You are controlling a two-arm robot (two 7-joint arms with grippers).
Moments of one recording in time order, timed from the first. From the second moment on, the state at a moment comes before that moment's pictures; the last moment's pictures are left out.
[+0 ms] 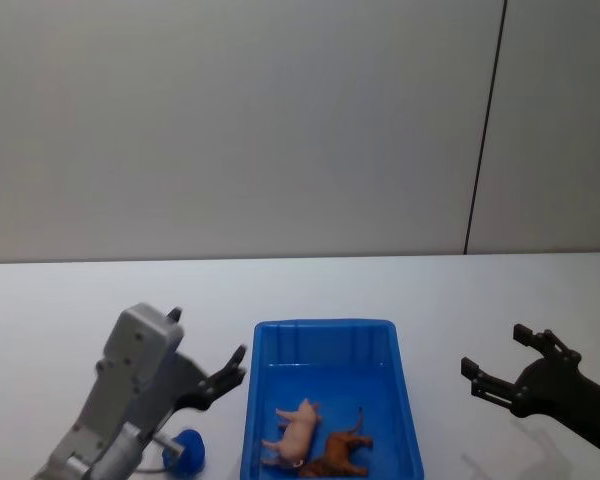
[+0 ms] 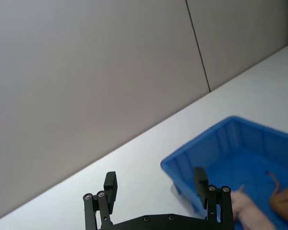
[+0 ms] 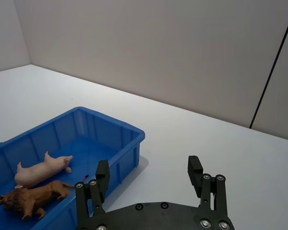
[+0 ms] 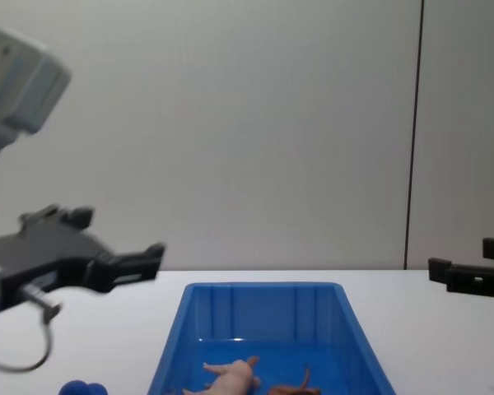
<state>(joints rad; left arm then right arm) -0.14 0.53 0.39 -1.70 -0.21 0.07 -0.02 0.14 0.43 -0.22 -1.54 0.38 0.07 0.43</state>
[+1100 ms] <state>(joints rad) -0.01 0.61 0.35 -1.59 -0.37 0.02 -0.10 0.14 0.44 -0.21 -1.54 0.38 0.06 0.43</state>
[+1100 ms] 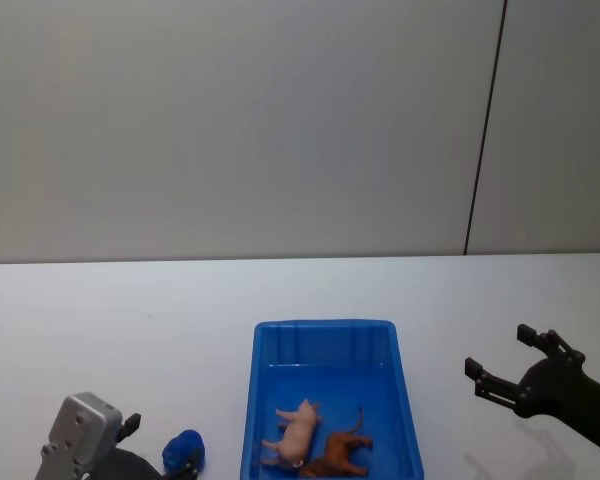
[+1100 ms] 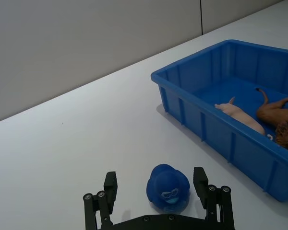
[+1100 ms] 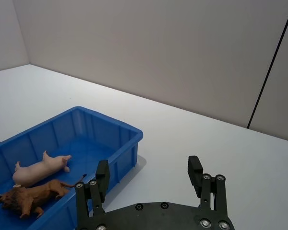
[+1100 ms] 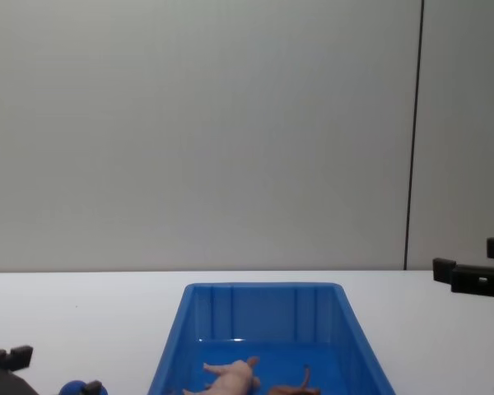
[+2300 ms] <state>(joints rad) -0.12 0.51 0.37 -1.39 -0.34 -0.01 -0.20 0.14 0.44 -0.21 -1.54 0.38 0.06 0.43</state>
